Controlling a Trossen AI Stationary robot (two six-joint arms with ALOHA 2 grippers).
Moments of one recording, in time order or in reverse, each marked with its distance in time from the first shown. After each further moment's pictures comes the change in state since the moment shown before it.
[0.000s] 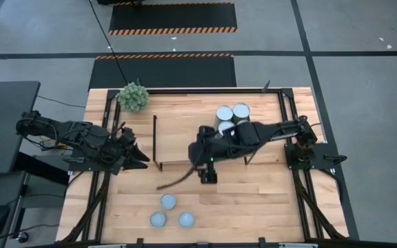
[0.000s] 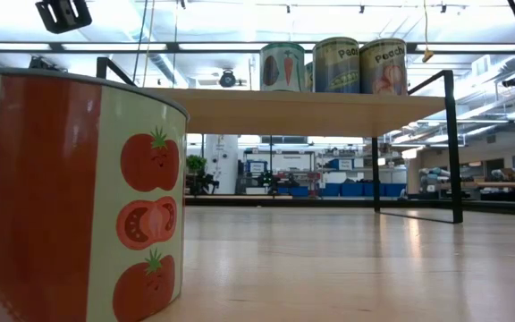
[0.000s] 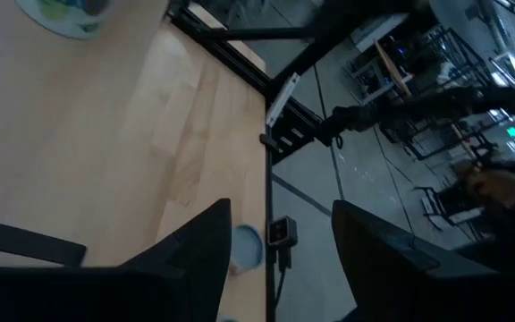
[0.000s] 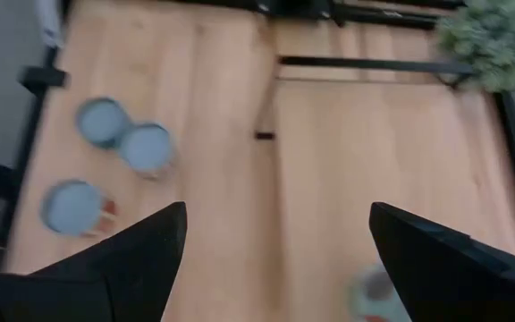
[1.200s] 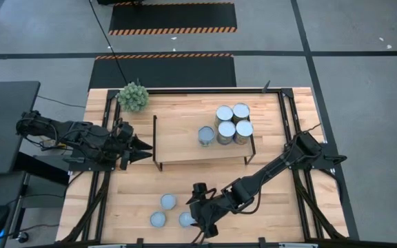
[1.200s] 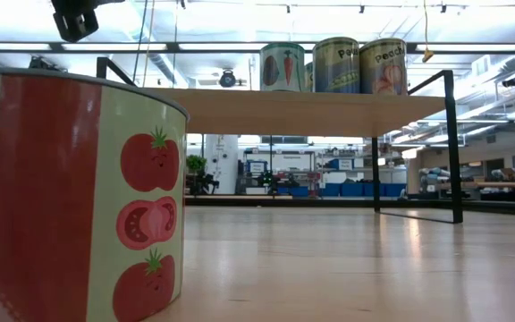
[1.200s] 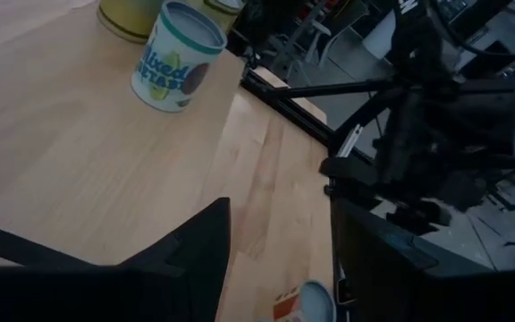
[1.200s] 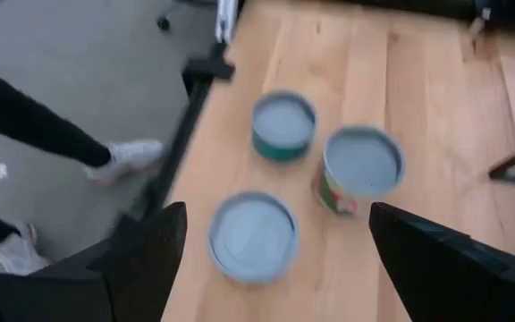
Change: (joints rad) left arm 0.000 0.000 0.000 -0.015 -0.248 0.076; right arm 0.268 0.038 -0.648 0.864 -0.008 0.077
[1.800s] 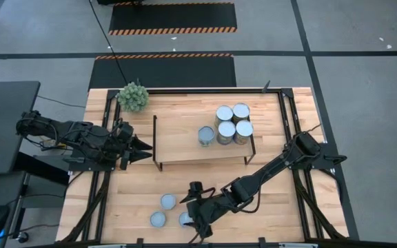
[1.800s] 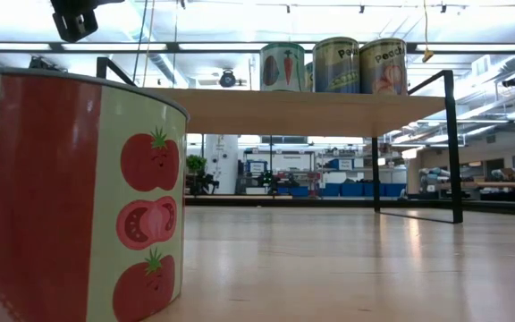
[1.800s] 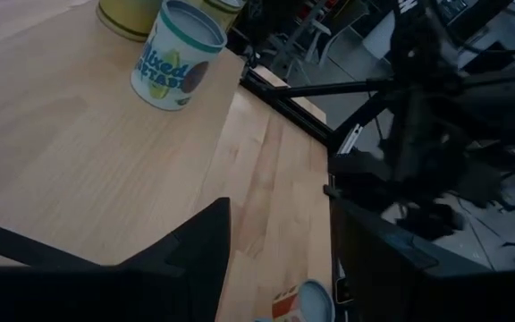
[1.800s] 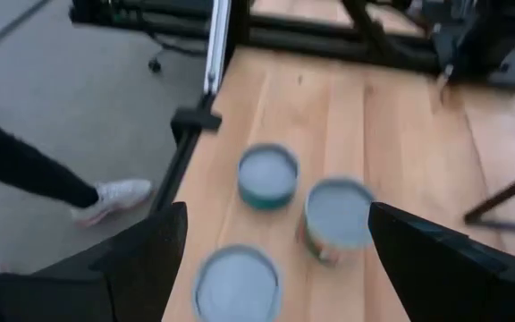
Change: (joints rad) left arm 0.000 0.000 0.000 -0.001 0.000 -0.006; right arm -0.011 0.010 0.007 0.116 0.056 -0.037
